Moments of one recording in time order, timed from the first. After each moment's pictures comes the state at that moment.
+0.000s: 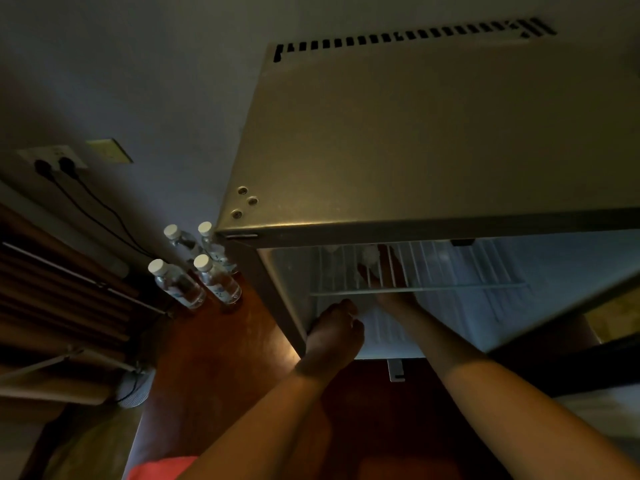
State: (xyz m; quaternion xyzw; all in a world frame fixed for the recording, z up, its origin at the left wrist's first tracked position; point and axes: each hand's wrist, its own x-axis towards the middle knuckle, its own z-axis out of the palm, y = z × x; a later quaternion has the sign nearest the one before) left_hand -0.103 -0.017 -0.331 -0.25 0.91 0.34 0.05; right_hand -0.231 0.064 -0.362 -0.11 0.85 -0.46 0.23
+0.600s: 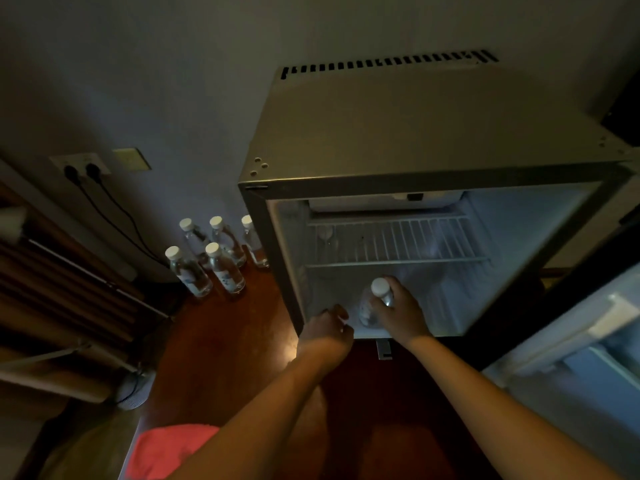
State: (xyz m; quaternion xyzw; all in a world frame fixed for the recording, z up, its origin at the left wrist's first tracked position) left_hand -0.045 0.011 -0.317 -0.26 0.90 0.34 0.07; right_hand -0.152 0.141 -0.335 -0.17 0.84 -0.50 0.16
